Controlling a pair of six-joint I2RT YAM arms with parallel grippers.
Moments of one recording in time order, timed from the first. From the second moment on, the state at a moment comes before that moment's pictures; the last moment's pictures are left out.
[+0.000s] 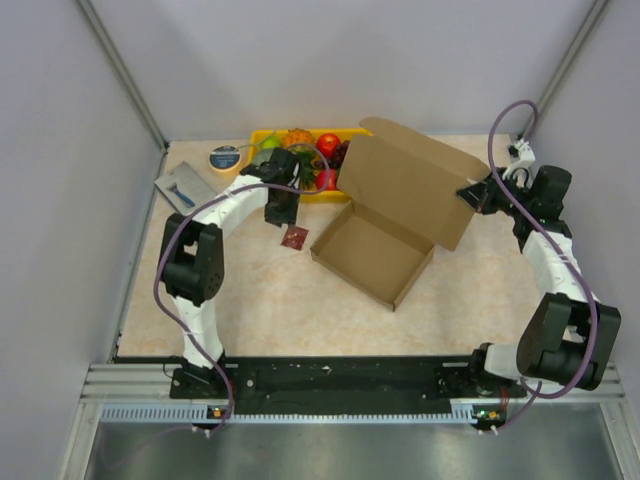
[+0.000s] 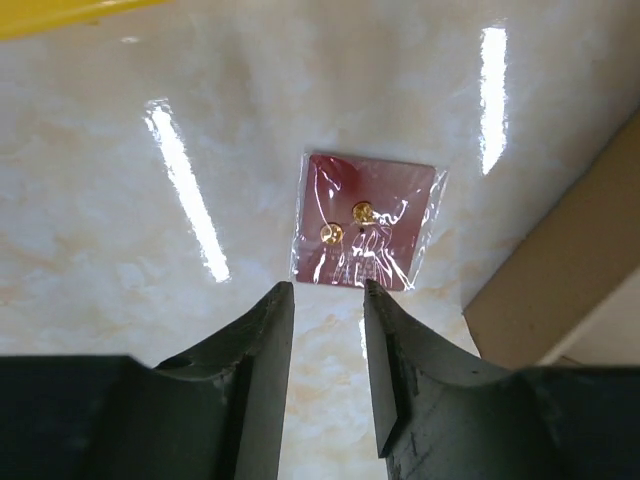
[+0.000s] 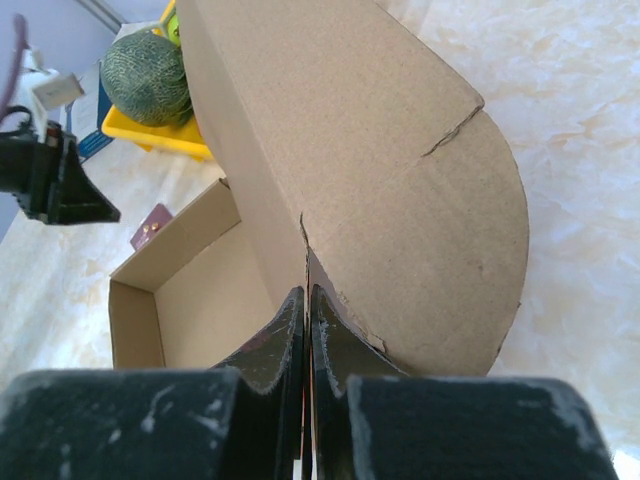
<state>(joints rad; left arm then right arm) -0.38 1.98 1.57 -0.77 -0.05 -0.21 -0.26 1.32 0.91 0.03 -0.83 0.19</state>
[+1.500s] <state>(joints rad) -0.39 2.08 1.60 -0.81 -0.15 -0.18 -0.26 1.31 0.90 0.06 -0.86 0.21</state>
